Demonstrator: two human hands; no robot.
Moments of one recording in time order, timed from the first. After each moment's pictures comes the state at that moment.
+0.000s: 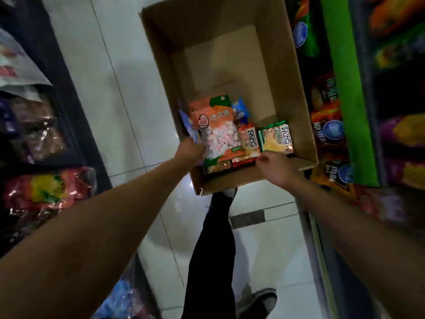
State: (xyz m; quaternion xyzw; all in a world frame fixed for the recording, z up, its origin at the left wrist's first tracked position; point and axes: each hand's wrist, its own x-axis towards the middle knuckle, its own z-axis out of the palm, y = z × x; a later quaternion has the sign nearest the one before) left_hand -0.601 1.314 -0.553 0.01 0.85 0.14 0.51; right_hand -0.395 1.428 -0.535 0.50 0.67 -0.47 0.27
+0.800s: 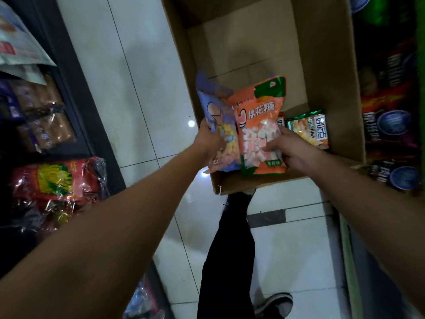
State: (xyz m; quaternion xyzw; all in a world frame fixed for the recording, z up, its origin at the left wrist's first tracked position) left_hand -0.617 1.300 -0.613 -0.03 0.76 0.32 0.56; right_hand -0.447 1.433 -0.628 0.59 0.33 -0.72 0.17
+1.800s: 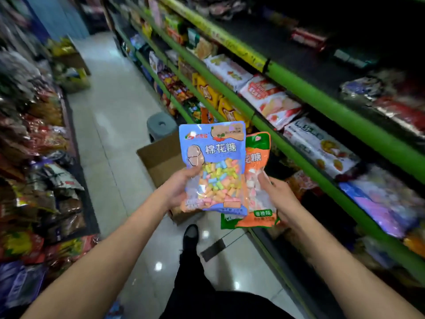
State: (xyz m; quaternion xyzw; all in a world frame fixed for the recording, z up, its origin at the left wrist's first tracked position) left_hand -0.327 1.117 -0.046 0.15 0.45 0.48 0.74; right_hand -0.062 1.166 -0.031 0.53 0.47 -0.64 -0.29
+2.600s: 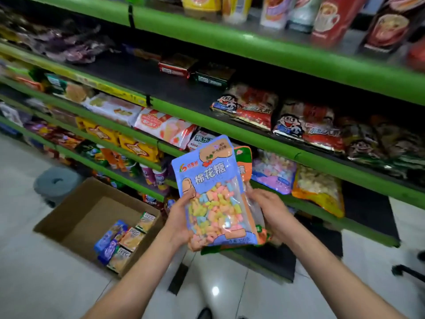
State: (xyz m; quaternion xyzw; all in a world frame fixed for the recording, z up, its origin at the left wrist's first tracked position) left_hand -0.170 1.150 -0.005 0.13 0.30 0.33 0.89; right_hand 0.045 1.095 0.057 0.63 0.30 -0.55 -0.45
